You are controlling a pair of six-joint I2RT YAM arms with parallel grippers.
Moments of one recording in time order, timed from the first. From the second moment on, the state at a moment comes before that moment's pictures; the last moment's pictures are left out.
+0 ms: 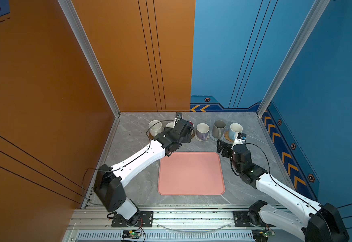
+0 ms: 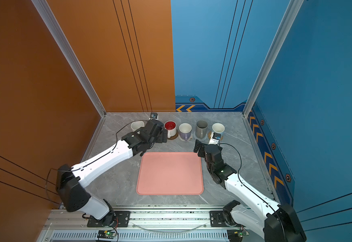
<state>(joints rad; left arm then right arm) -0.73 1.47 1.31 -0.55 -0.57 -0.42 0.51 1.03 0.57 0.06 0.41 0.49</state>
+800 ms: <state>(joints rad) -0.36 1.06 0.38 0.35 -0.79 0.03 0.08 1.44 0.41 0.58 0.28 0.05</state>
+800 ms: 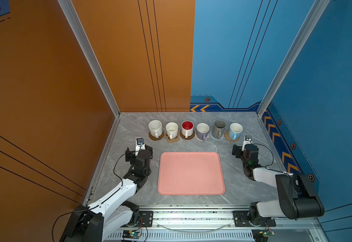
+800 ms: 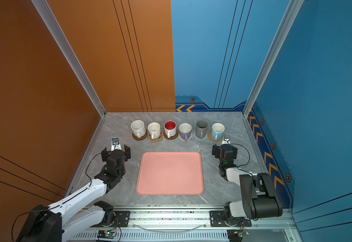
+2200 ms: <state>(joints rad) -0.09 1.58 0.35 0.91 -0.39 0.02 -0.01 1.54 0.35 0.86 0.06 0.07</state>
